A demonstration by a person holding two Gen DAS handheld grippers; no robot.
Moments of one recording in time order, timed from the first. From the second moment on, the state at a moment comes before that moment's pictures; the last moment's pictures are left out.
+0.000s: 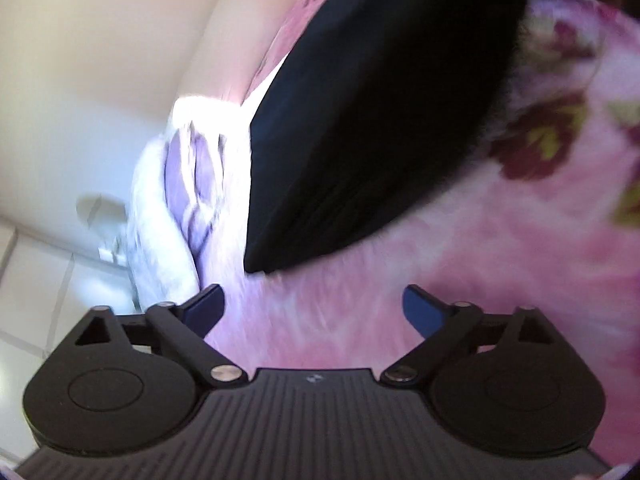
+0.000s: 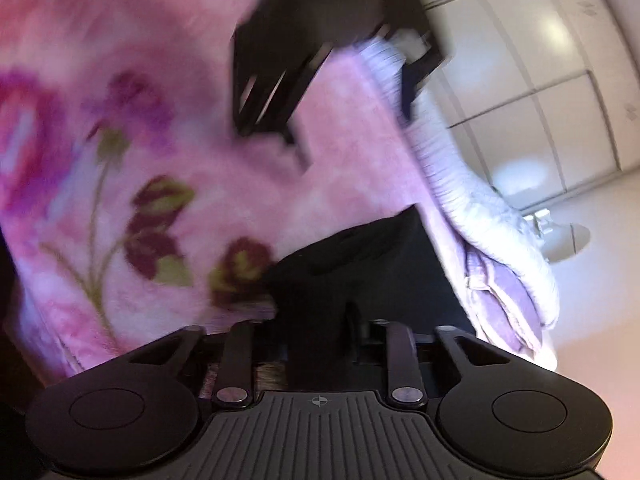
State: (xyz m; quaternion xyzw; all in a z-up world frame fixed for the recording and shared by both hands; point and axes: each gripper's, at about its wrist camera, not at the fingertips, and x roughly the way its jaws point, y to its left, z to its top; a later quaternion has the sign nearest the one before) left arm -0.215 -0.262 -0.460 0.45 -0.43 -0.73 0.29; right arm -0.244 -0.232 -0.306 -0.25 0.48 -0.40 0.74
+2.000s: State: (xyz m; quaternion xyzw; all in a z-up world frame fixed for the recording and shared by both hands) left arm 0.066 -0.016 -0.363 0.39 0.10 -0.64 0.65; right arm -0.256 -0.234 -0.275 -0.05 0.34 -0.30 0.89
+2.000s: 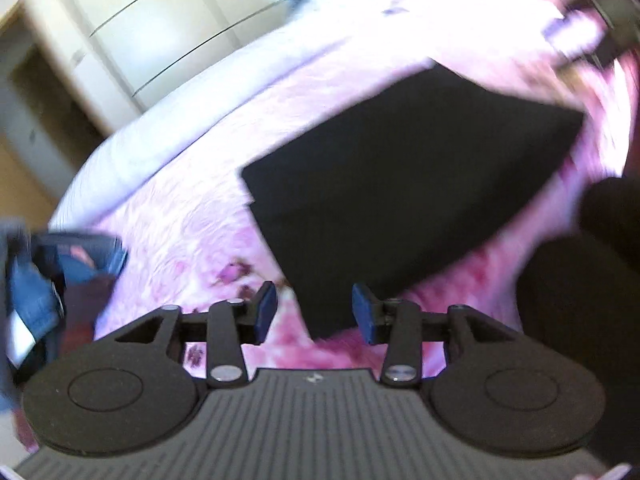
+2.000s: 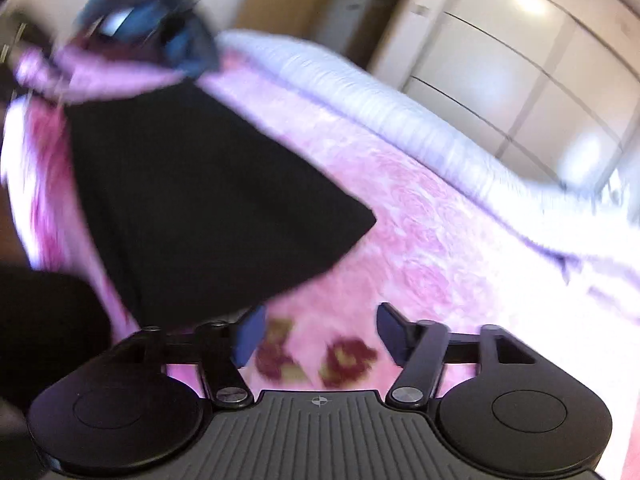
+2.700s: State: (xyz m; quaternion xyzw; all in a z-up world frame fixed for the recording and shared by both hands) left arm 0.167 -0.204 -0.398 0.23 0.31 -0.67 0.63; right arm -0.180 -0.451 -0.295 0.33 0.26 -0.27 0.87
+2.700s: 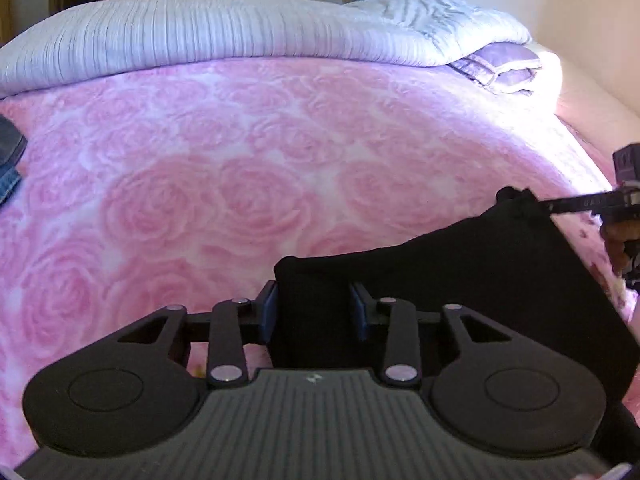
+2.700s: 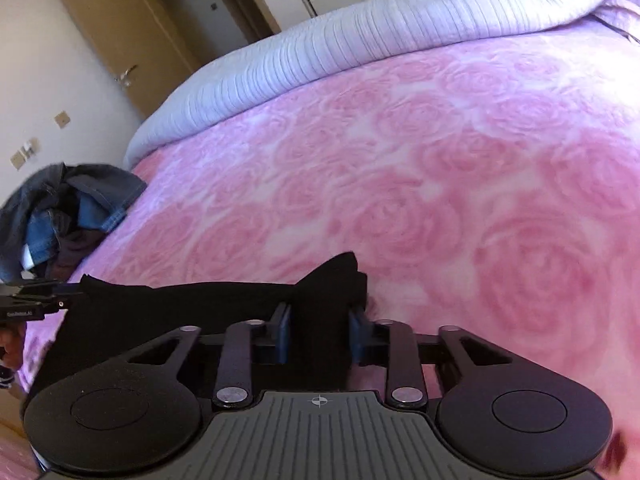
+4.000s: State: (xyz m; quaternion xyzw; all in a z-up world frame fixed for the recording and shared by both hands) left arm 0.142 -0.206 -0.398 0.26 0.29 -0.63 0.67; right arm -0.193 -0.337 -0.244 0.19 0.29 -0.31 0.88
